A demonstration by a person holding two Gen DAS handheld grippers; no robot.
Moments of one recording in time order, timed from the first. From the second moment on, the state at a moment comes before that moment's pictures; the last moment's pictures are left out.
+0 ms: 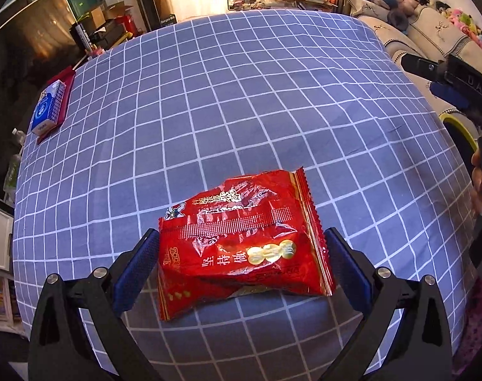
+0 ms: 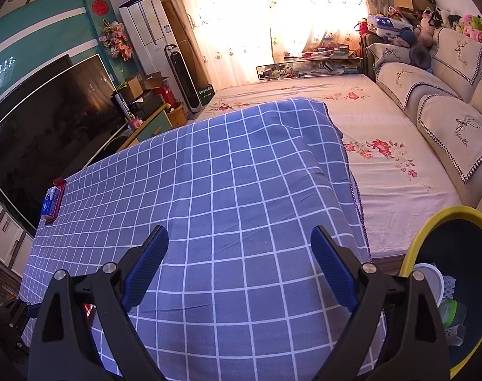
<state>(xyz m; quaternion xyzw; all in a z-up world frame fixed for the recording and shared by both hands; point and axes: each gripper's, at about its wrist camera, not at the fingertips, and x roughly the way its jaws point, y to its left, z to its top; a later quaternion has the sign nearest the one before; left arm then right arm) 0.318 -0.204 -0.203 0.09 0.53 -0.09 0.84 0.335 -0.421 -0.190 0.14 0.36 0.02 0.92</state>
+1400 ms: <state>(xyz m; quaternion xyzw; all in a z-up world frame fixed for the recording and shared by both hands) 0.256 -0.354 -0.116 0.12 0.42 -0.31 0.84 0.126 -0.592 -0.145 0.16 0.23 -0.20 0.94</state>
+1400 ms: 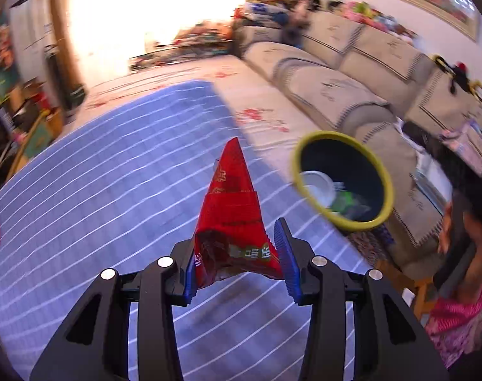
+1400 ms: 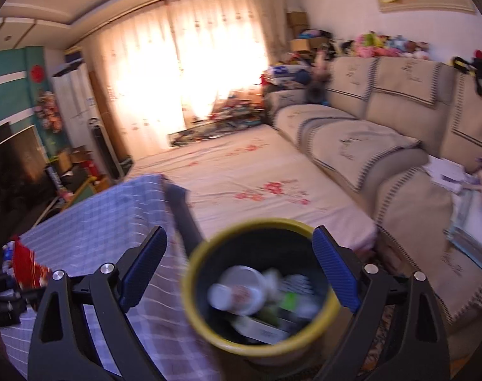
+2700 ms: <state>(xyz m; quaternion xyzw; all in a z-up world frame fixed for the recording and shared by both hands) 0.275 -0.487 -0.117 0.12 0.38 -0.32 0.86 0.045 -0.625 -0.179 0.18 0.28 -0.25 0.91</state>
